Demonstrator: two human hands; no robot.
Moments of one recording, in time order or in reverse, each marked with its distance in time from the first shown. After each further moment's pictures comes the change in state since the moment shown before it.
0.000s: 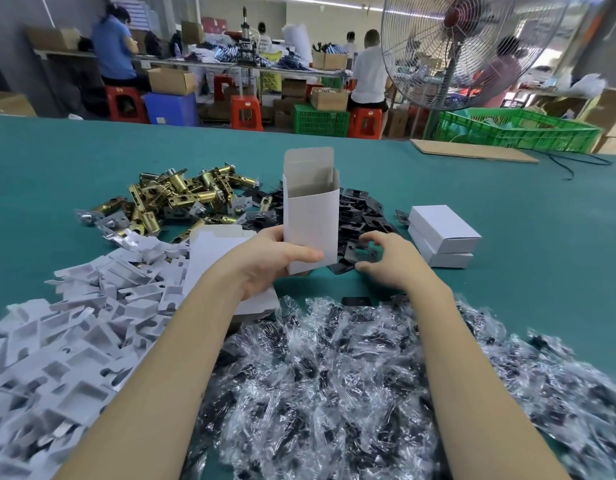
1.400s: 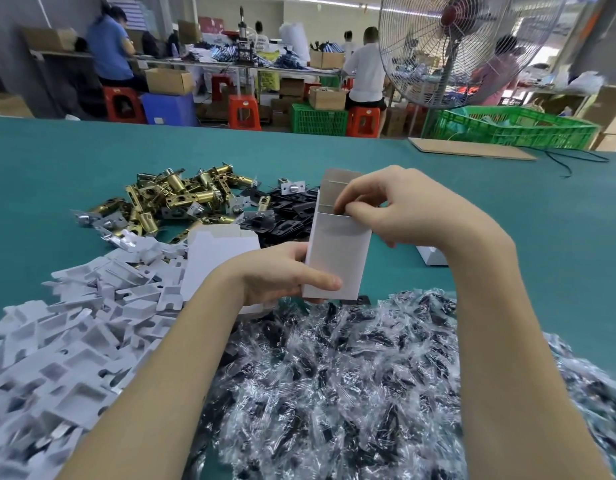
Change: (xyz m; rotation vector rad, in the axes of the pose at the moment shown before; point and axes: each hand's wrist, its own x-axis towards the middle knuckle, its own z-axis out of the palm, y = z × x) left_hand -0.004 -0.006 0.004 0.137 -0.354 -0.055; right_hand -0.062 -0.080 -0.095 -0.001 -0.018 -0.422
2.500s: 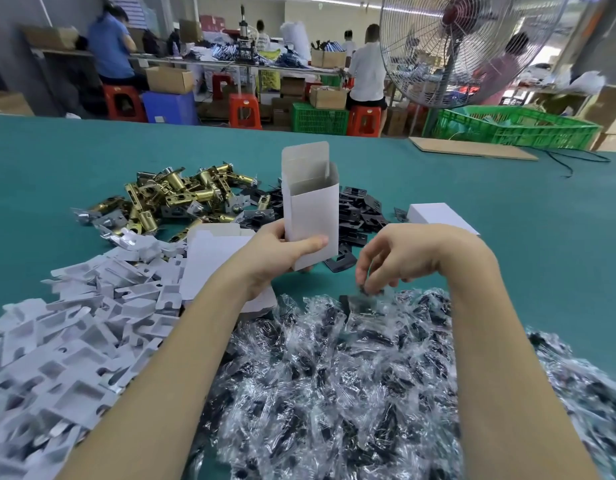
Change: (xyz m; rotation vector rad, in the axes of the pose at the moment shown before) left_hand 0.010 -0.003 0.000 -0.054 0.470 0.188; right_hand 0.007 0.043 0.023 -0.017 -0.530 0.269
